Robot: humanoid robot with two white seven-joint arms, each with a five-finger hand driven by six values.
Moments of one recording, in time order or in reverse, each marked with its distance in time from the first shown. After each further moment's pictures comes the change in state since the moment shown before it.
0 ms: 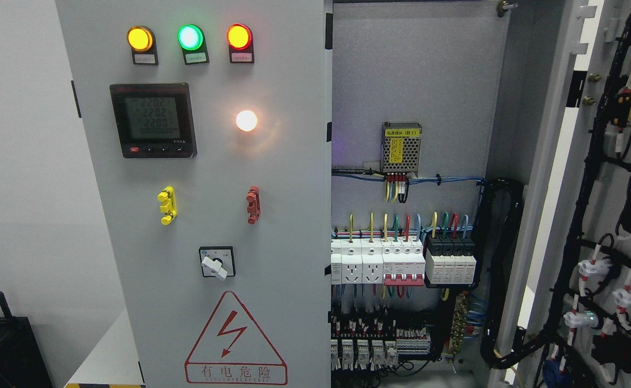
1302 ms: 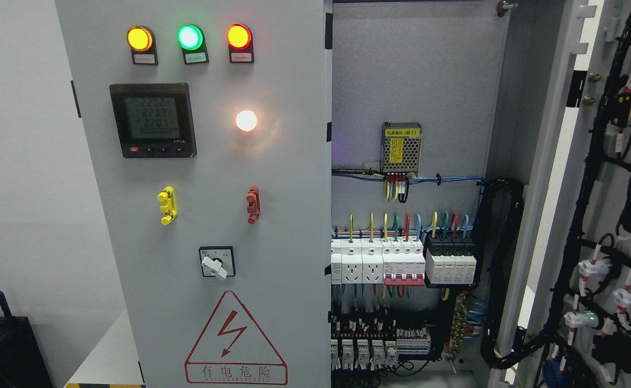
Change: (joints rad) left arm -0.023 -0.057 0.028 0.071 0.152 0.029 0.091; right arm -0.103 -0.304 0.306 -0.651 -0.001 -0.237 -0.006
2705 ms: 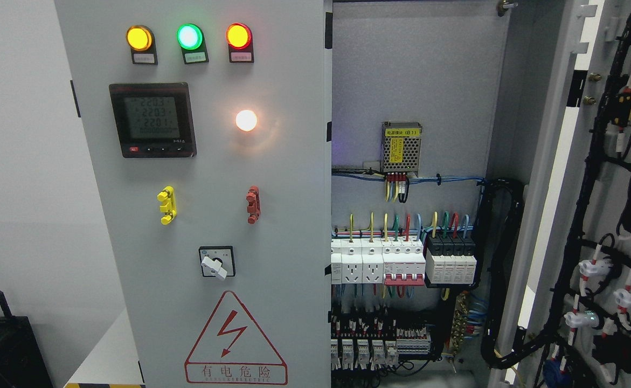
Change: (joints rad) left arm -0.002 -0.006 0.004 0.007 0.003 -0.009 -0.015; right arm -0.377 0.061 0.054 -0.169 -0.149 -0.013 0.006
